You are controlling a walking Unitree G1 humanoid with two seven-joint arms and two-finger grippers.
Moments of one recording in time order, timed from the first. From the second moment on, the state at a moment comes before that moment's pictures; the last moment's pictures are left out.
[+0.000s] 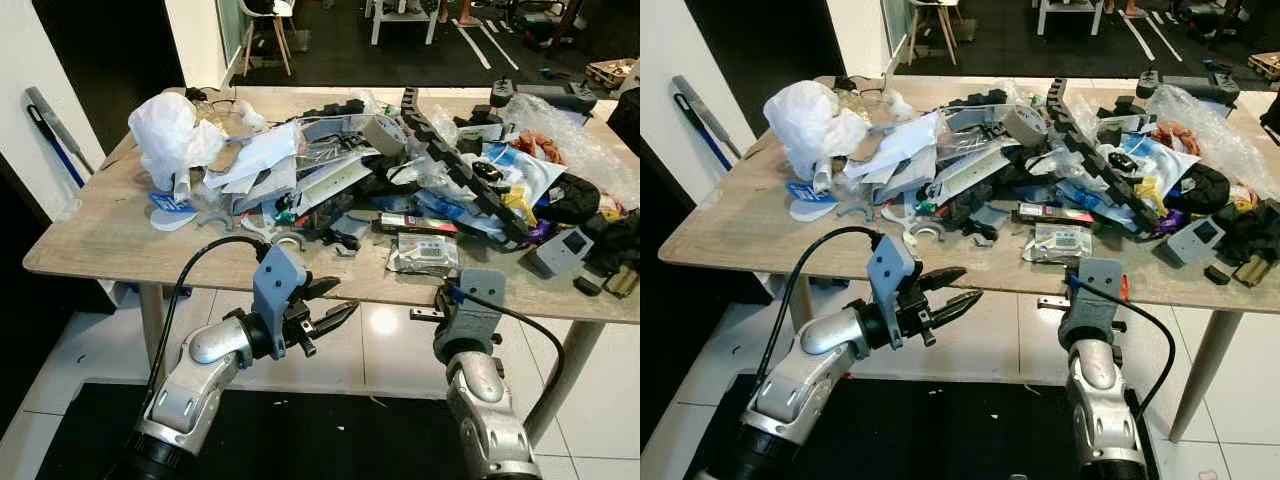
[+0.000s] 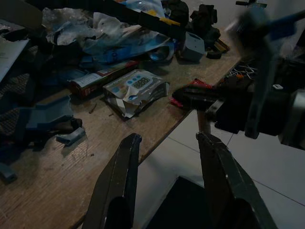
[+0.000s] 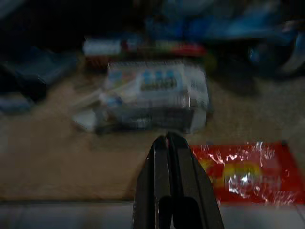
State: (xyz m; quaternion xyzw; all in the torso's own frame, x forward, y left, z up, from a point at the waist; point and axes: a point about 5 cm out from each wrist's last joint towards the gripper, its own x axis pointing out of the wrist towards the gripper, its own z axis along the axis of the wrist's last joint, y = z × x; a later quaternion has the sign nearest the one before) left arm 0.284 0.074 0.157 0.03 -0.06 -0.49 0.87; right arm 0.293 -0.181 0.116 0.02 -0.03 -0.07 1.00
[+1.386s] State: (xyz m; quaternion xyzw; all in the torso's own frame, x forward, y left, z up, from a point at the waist) left arm 0.287 0.078 0.162 0.03 -0.08 -0.48 0.87; right arm 0.274 -0.220 0.129 0.00 -0.08 -0.16 0.98
